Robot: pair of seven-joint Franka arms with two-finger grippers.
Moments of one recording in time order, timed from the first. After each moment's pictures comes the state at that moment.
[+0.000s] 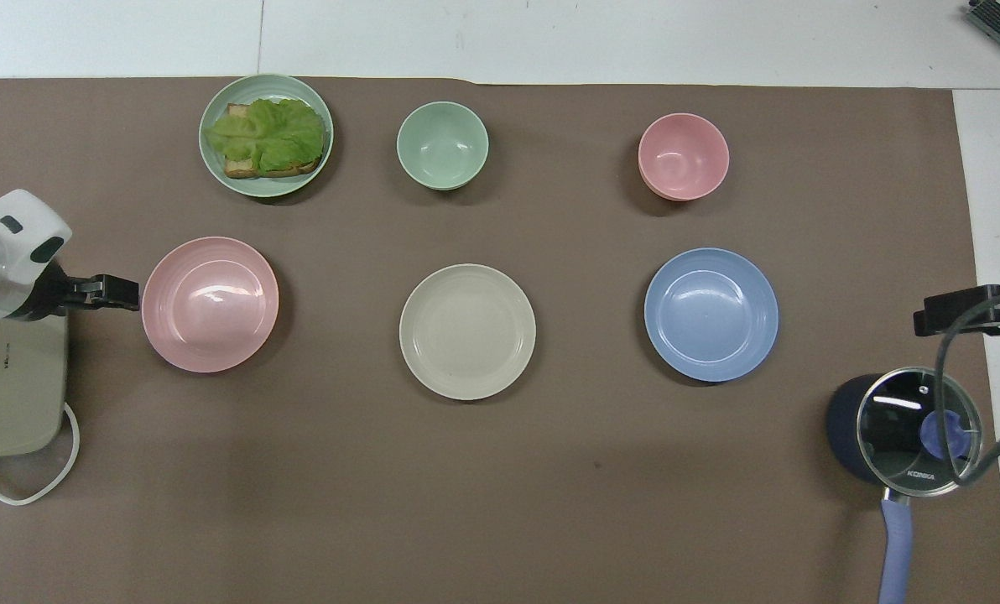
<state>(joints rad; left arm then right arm) 0.08 0.20 0.03 -2.04 0.01 2.20 0.06 0.04 -0.11 -0.06 -1.63 -0.01 1.49 0.03</state>
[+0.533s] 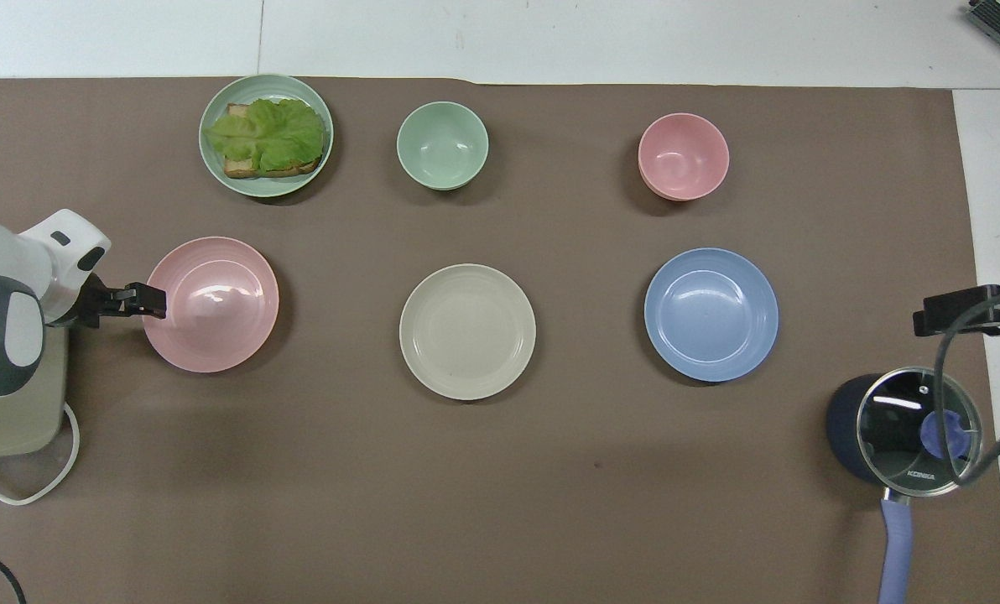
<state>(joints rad) 0.08 0.21 0.01 -2.09 0.00 2.20 -0.04 0.04 -0.11 -0.06 -1.63 -0.01 1.49 0.03</state>
